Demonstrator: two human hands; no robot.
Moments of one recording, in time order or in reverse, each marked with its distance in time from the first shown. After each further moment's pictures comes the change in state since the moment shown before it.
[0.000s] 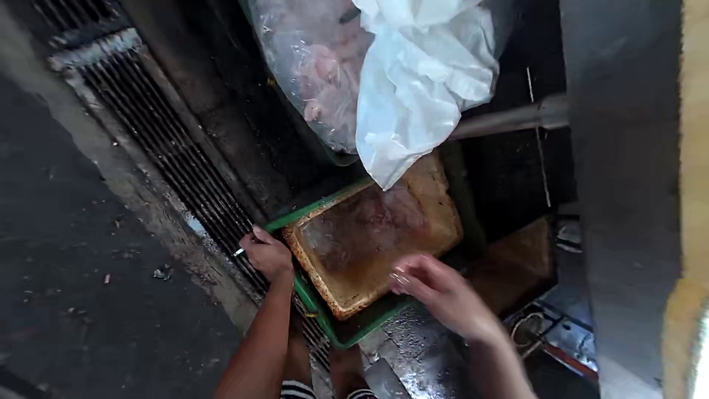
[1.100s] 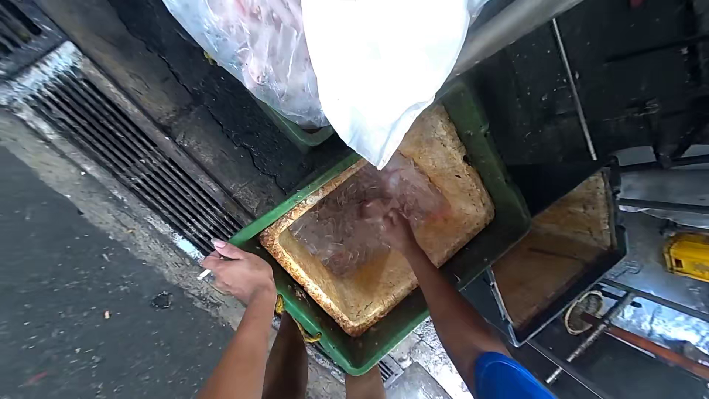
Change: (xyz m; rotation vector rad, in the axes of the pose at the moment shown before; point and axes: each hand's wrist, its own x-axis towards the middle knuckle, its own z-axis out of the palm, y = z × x) left_hand 0.000 0.001 0.017 0.150 0.143 0.030; right_hand 0.194 0.260 -0.007 -0.322 0.336 0.273
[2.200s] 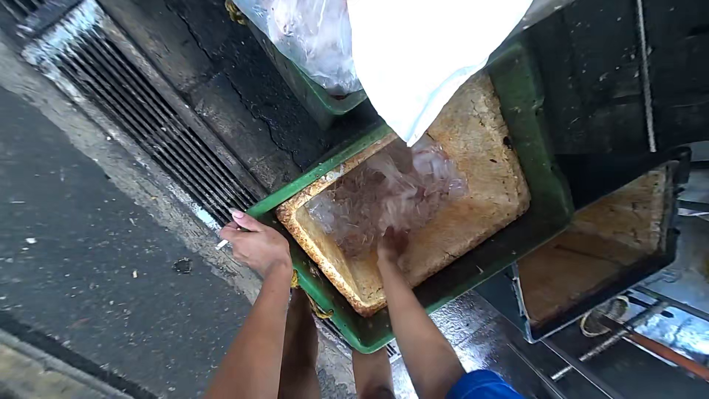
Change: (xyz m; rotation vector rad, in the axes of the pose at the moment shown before) left_hand 0.000 -0.011 0.006 -0.015 0.014 -0.019; right_hand -0.044 0.016 0.142 0.197 0.361 0.522
